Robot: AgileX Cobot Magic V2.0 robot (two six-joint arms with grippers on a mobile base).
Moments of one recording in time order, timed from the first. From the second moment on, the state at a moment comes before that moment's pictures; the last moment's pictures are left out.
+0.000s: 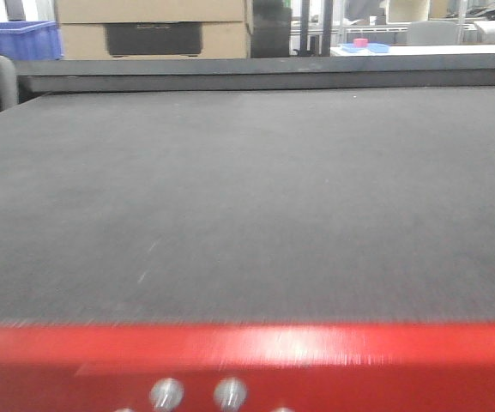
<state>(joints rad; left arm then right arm) 0.07 0.46 -0.62 -0.09 0.54 0.03 -0.03 0.62 -0.74 0.07 0.58 -0.03</state>
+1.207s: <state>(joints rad) 0.07 0.46 -0.62 -0.09 0.54 0.03 -0.03 0.62 -0.74 0.07 0.58 -0.03</state>
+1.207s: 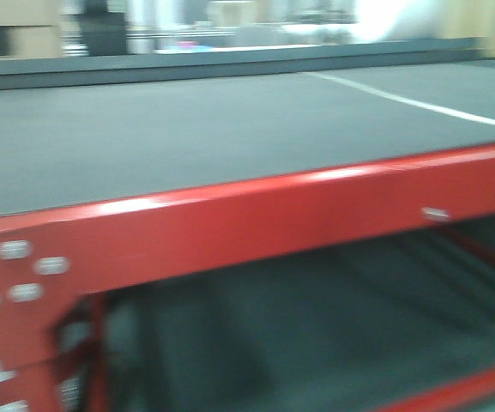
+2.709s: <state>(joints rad) 0.07 0.46 -0.62 -0.09 0.54 0.03 -0.03 0.62 -0.74 0.07 0.58 -0.03</state>
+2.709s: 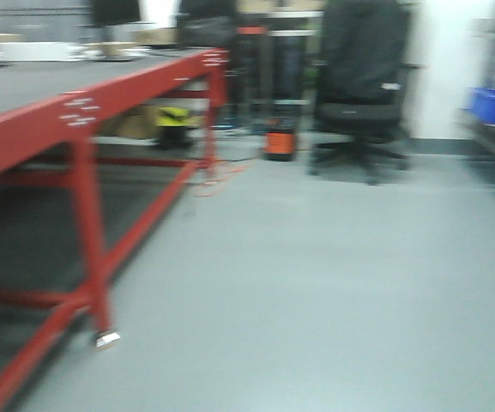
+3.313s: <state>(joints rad) 0.07 0.46 -0.62 -0.09 0.54 0.03 -0.03 0.62 -0.74 0.07 0.58 -0.03</state>
